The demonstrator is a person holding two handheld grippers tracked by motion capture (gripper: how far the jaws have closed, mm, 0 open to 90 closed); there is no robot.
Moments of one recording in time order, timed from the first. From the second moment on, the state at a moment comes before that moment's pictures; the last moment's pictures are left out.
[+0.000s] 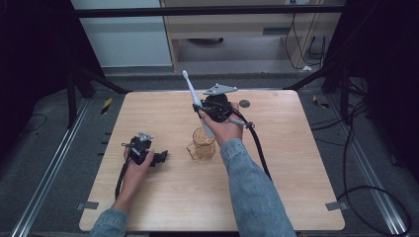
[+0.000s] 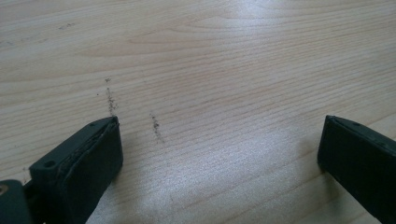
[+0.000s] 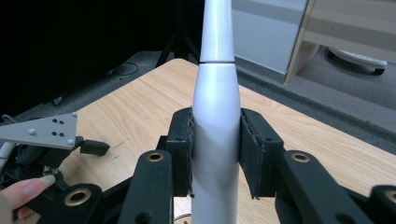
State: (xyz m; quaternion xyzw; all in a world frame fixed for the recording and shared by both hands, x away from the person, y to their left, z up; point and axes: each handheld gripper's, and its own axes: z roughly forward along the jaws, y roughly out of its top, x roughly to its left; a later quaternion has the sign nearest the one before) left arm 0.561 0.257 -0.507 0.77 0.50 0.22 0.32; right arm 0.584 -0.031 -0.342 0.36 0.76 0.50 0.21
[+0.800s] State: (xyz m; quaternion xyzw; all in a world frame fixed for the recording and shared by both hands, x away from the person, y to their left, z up) left arm 0.561 0.257 -0.508 0.77 0.50 0.22 0.32; right arm 0.586 -0.020 -0.360 0.35 0.78 0.49 0.20
